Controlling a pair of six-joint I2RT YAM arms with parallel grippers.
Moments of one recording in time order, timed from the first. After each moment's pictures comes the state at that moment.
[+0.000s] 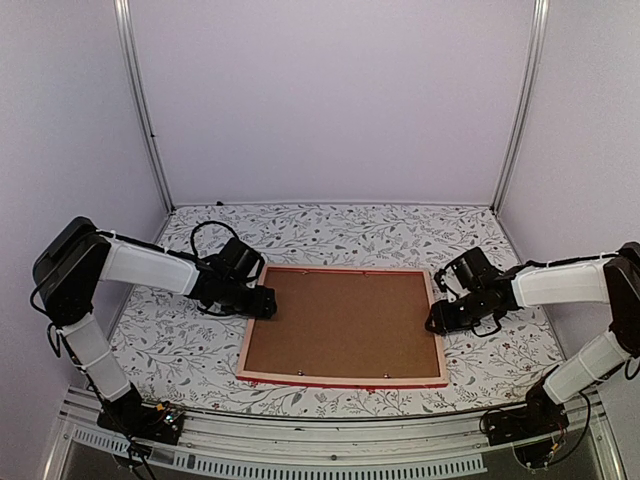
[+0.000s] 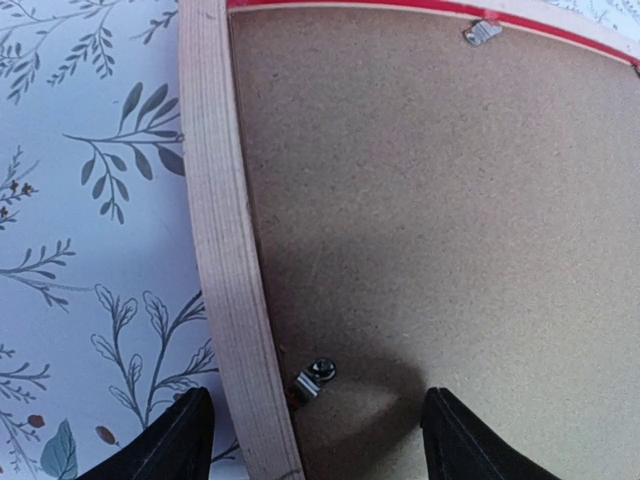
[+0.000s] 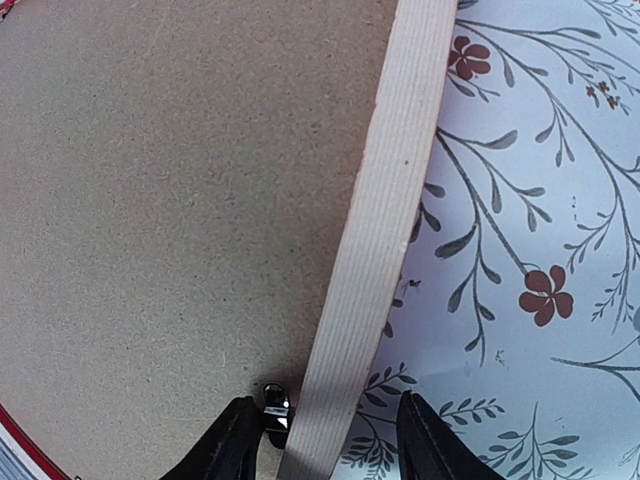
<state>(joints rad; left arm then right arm) -0.65 1.73 0.87 -0.17 -0.06 -0.48 0.51 1.46 0.64 -0.29 -0.11 0.35</state>
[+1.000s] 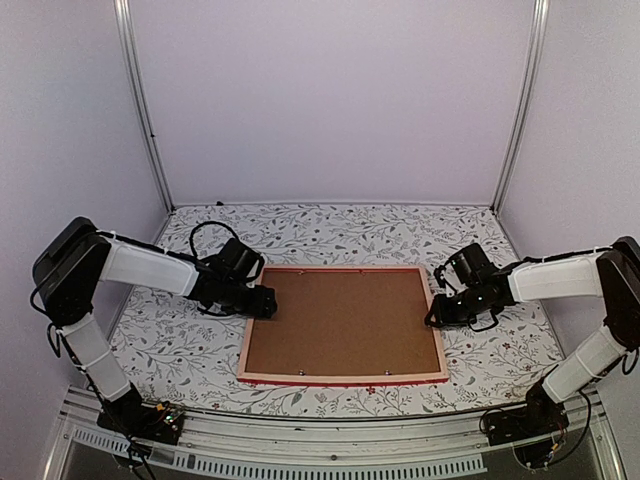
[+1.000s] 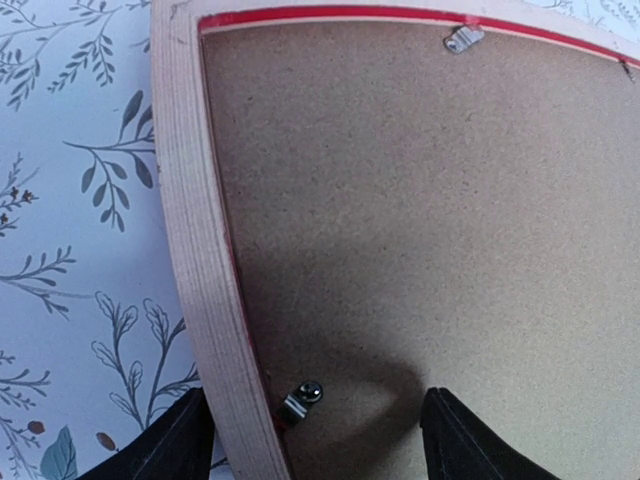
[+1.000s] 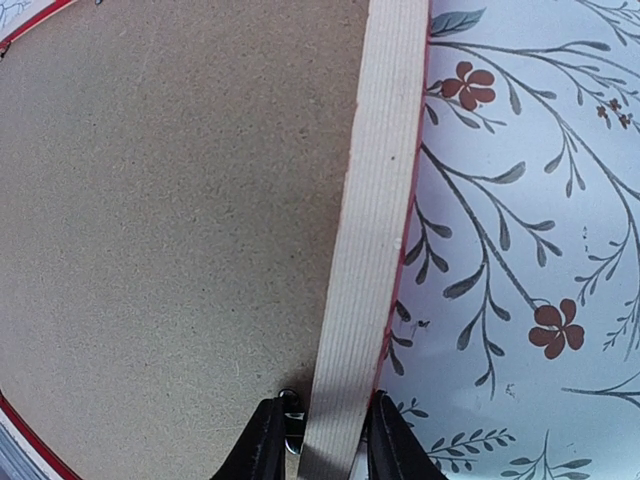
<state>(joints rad) -0.65 1.73 0.85 -0.14 -0.06 -0.48 0.48 1.51 0.67 -0.26 -0.13 0.40</state>
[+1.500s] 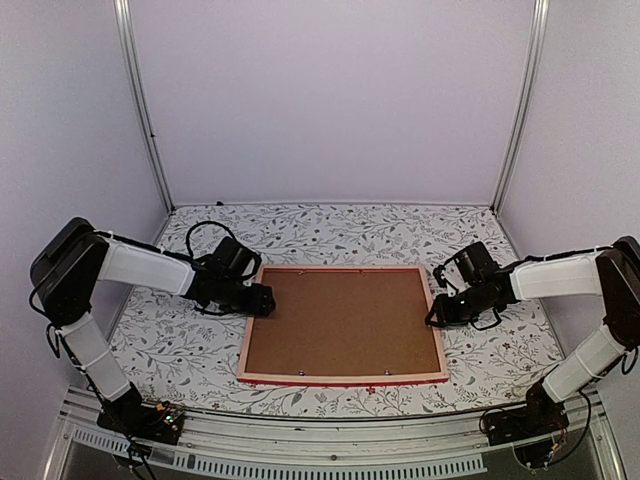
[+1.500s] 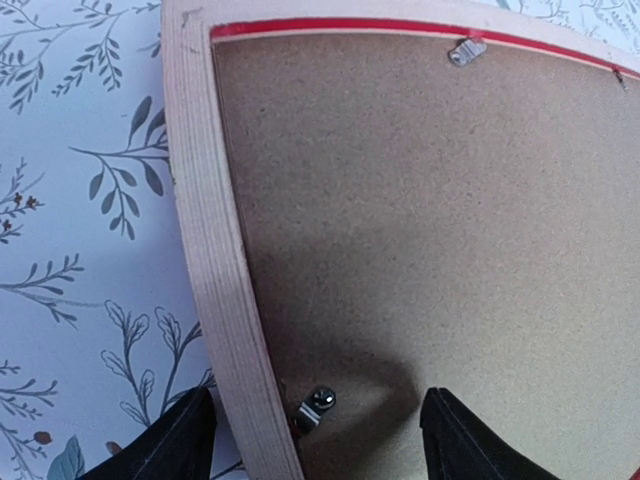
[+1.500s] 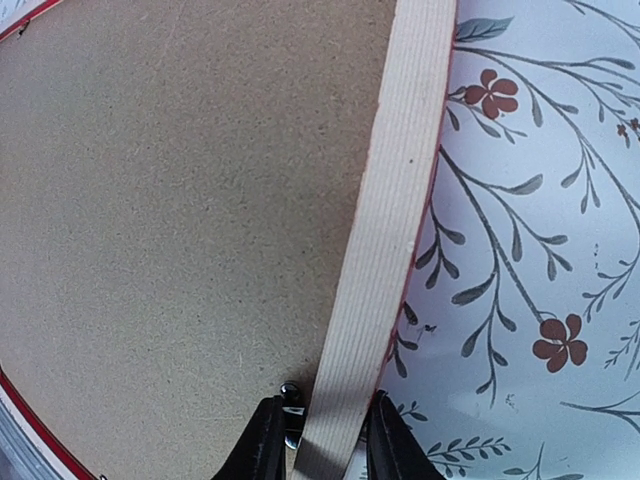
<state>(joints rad) -0.62 1.72 0.84 -0.12 -0.03 -0.47 0.46 1.51 0.68 -0.26 -0.22 0.32</state>
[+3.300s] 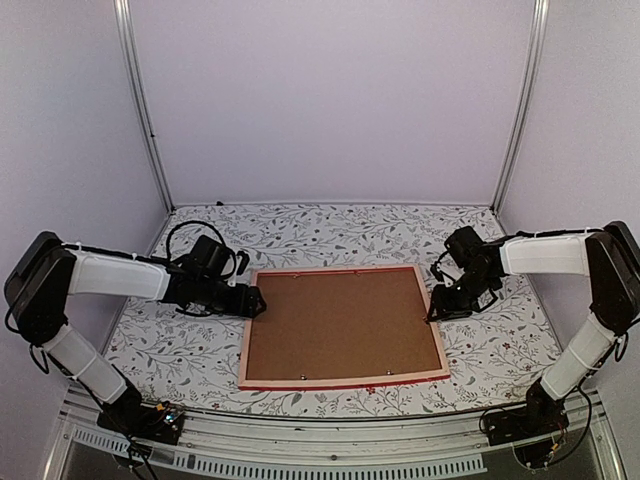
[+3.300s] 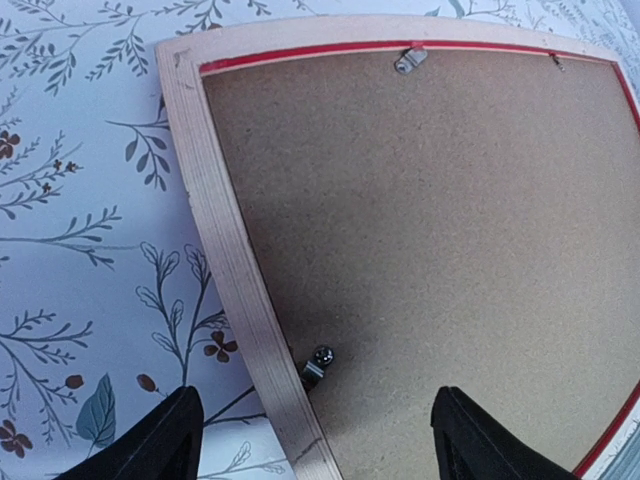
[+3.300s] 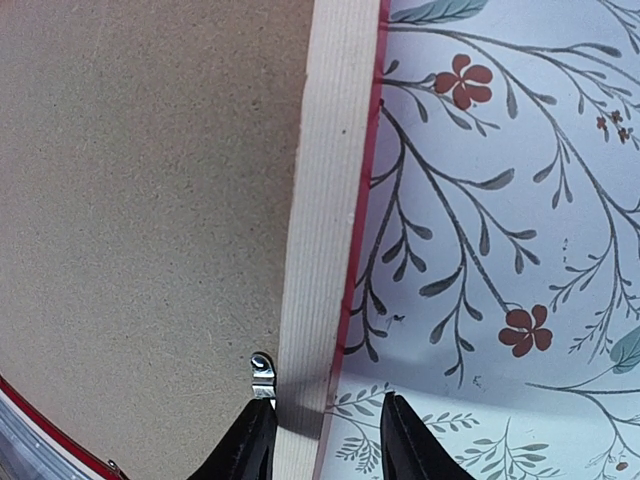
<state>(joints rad) -0.56 1.55 0.73 -0.13 0.09 -0.40 0.43 1.62 0.90 -0.58 -0.19 0.28</state>
